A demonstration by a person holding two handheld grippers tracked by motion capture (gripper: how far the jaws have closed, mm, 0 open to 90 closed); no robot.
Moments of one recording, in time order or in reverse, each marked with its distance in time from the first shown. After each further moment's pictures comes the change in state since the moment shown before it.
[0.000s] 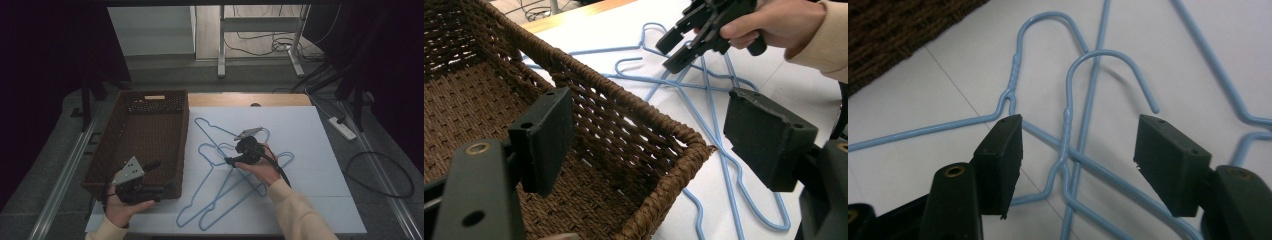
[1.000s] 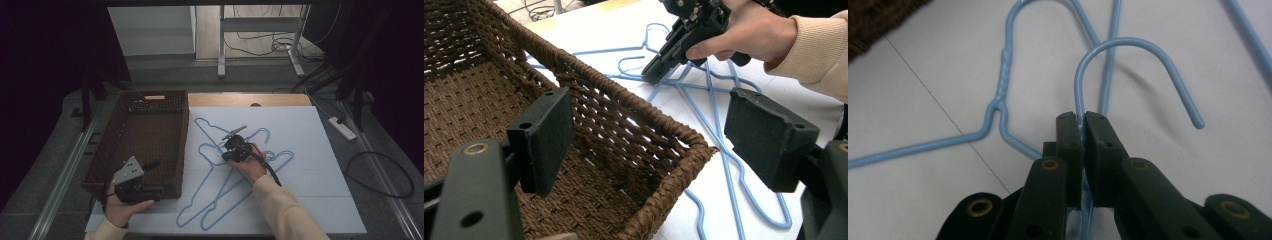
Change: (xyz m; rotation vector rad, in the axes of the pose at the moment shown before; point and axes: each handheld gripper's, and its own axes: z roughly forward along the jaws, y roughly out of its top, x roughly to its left) left arm -0.001 0.002 -0.002 0.000 0.012 -0.003; right arm 0.008 0.015 0.034 0.103 -0.033 0.017
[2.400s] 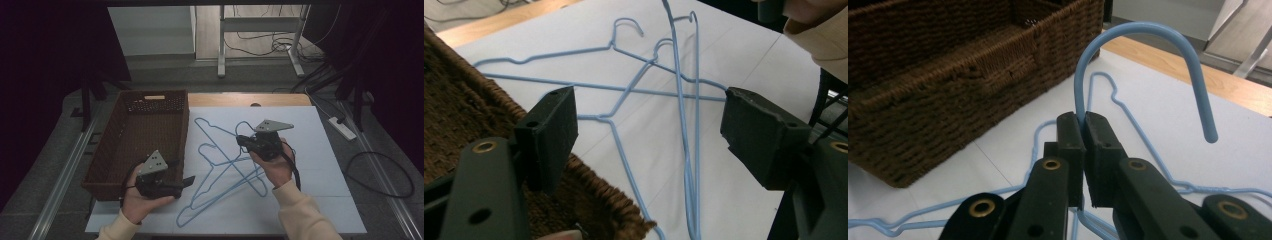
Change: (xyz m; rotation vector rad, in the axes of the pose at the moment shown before) left arm -0.028 0.037 0.034 0.088 -0.075 0.009; right arm 0.003 -0.016 -0.123 -0.460 0.001 0.010
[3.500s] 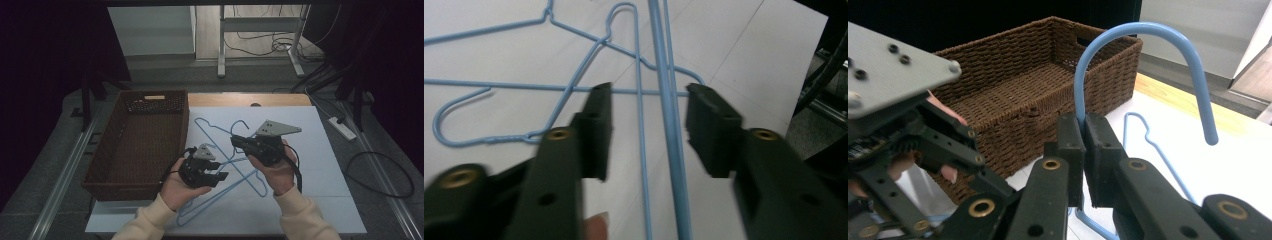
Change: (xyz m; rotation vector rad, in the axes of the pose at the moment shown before) left arm -0.030 0.047 0.083 0.228 -0.100 0.023; right arm 0.032 0.020 -0.030 -0.112 0.091 -0.036
